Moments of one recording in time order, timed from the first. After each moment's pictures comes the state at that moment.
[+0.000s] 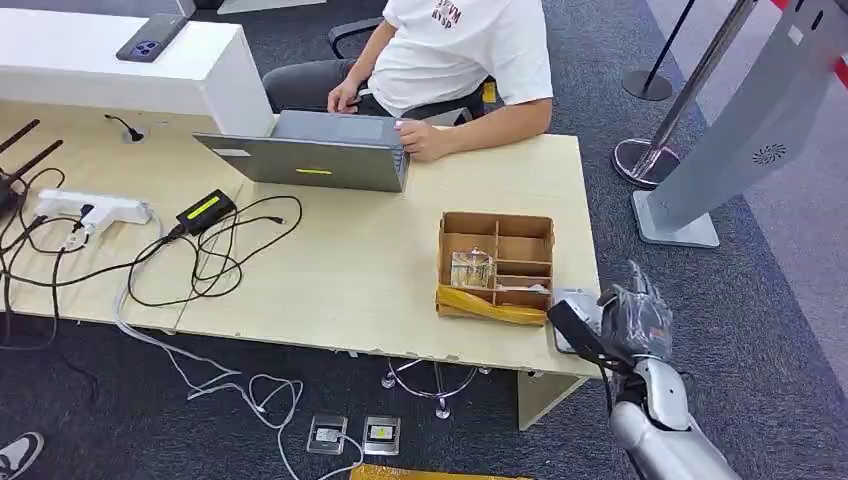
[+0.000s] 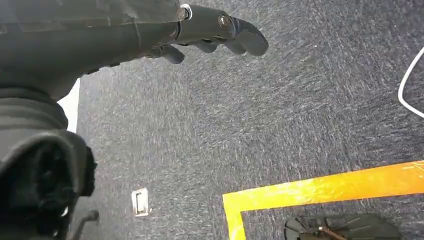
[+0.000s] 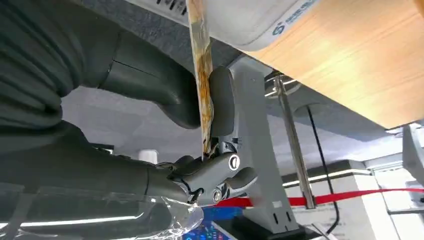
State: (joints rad) left arm -0.10 0.04 -1.14 -0.35 0.59 0.67 -0.01; right arm -0.47 -0.34 0.64 -0.90 0.67 -0.51 0.22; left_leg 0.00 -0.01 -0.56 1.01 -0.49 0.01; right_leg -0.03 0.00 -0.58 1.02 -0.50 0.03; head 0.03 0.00
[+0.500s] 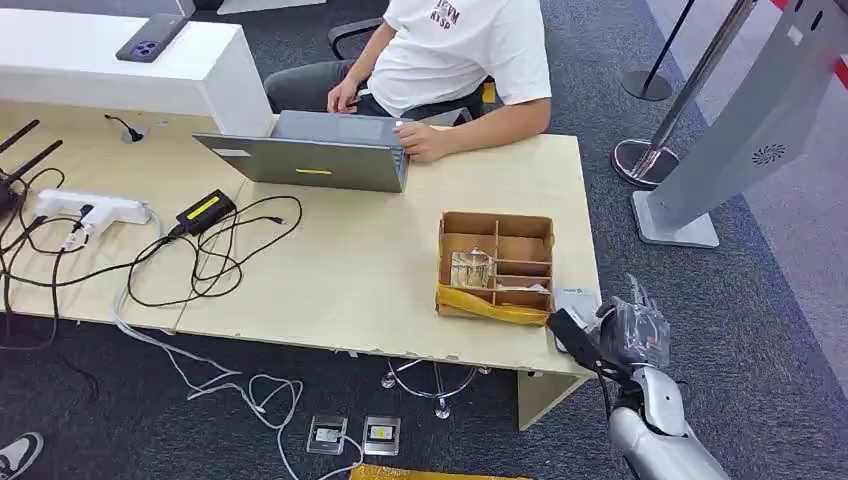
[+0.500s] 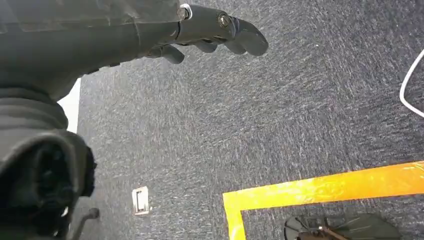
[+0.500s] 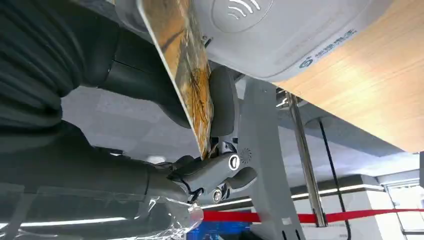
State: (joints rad) left arm -0.10 0.04 -1.14 -0.35 0.60 0.67 -0.01; right arm -0.47 -0.32 0.64 -0.81 0.65 -0.51 0.19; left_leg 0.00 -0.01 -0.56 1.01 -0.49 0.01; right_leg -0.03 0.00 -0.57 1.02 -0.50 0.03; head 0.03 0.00
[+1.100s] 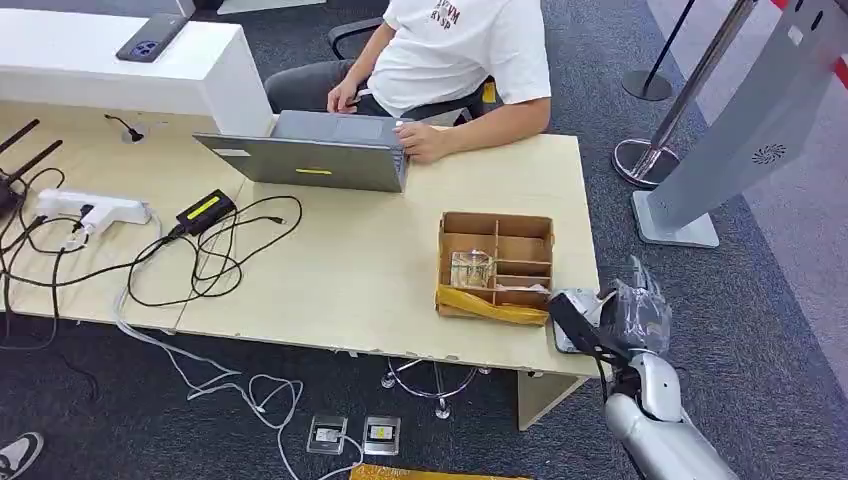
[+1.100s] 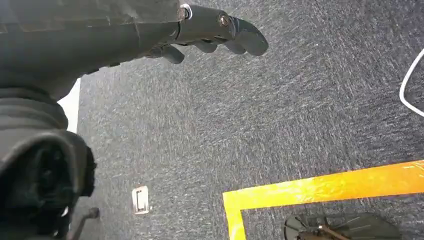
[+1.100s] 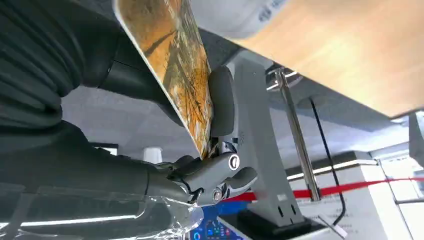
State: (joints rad) left arm -0.10 0.04 -1.15 -0.35 0.60 0.67 -0.01; right arm -0.52 -0.30 0.64 -0.83 0.68 -0.57 0.22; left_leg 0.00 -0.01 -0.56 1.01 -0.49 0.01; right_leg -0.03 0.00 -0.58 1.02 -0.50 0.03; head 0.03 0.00
